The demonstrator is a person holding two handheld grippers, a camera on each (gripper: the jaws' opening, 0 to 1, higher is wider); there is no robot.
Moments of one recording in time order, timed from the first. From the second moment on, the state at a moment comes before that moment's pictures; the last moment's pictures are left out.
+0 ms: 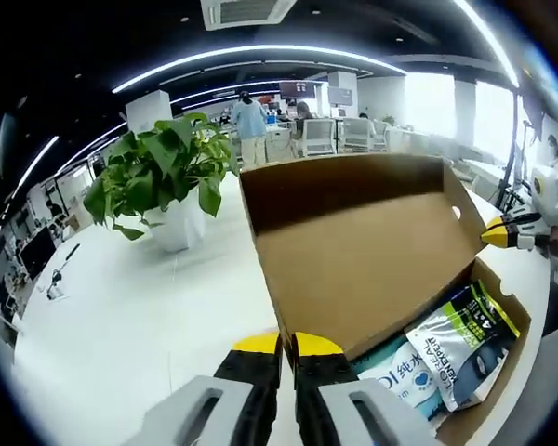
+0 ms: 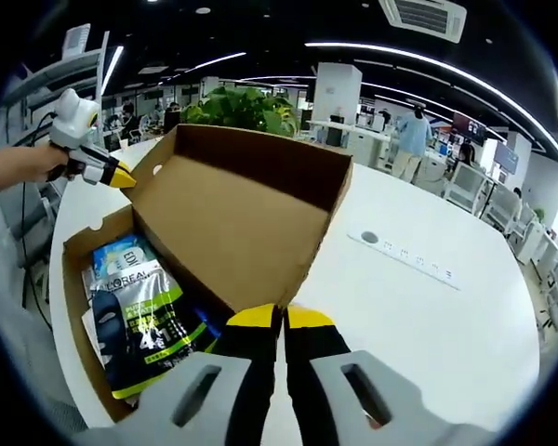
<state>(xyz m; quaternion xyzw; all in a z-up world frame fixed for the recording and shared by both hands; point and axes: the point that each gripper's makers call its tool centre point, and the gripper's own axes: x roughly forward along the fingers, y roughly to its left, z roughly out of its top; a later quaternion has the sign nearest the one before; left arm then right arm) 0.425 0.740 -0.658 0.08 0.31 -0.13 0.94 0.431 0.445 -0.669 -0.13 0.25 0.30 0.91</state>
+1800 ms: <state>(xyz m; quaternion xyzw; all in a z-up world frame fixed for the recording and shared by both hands) 0.449 0.733 -0.695 0.05 0.35 -0.13 0.92 0.451 0.440 -0.691 -0.09 0.29 0.29 0.91</state>
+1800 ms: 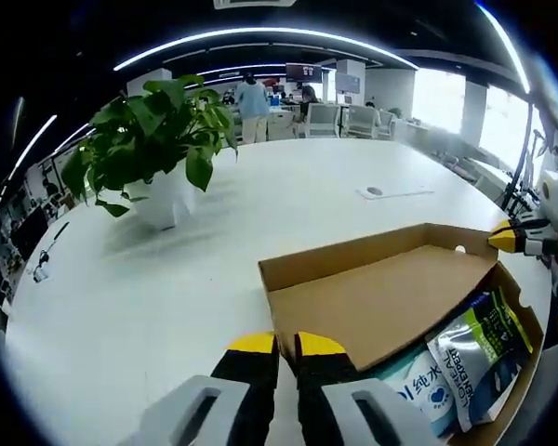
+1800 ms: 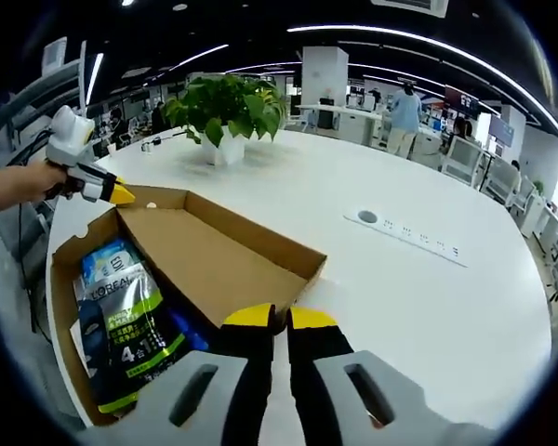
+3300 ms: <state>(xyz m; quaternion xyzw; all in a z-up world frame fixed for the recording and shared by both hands) 0.379 0.696 -0.659 0.05 0.35 -0.19 0.92 0.386 0.442 -0.644 -0.03 0.29 0.33 0.90</state>
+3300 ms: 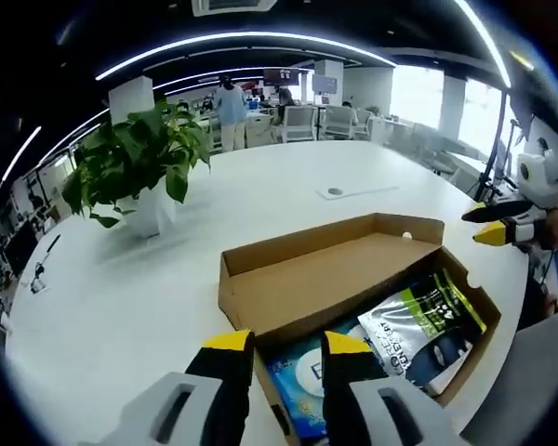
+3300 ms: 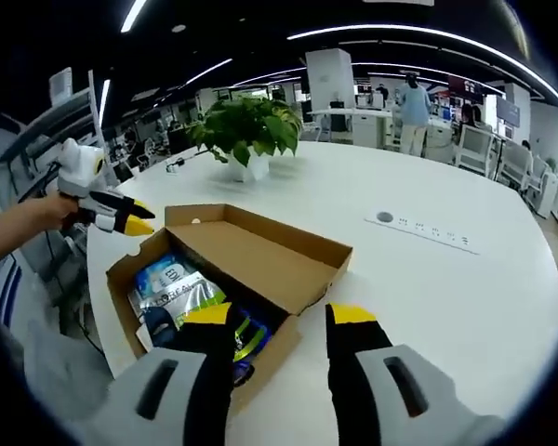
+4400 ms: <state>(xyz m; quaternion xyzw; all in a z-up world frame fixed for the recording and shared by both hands) 0.313 0.625 -0.712 -0.04 0.43 -0.28 0.85 0.323 0.443 -0.652 -0.06 0.29 0.37 0.88</state>
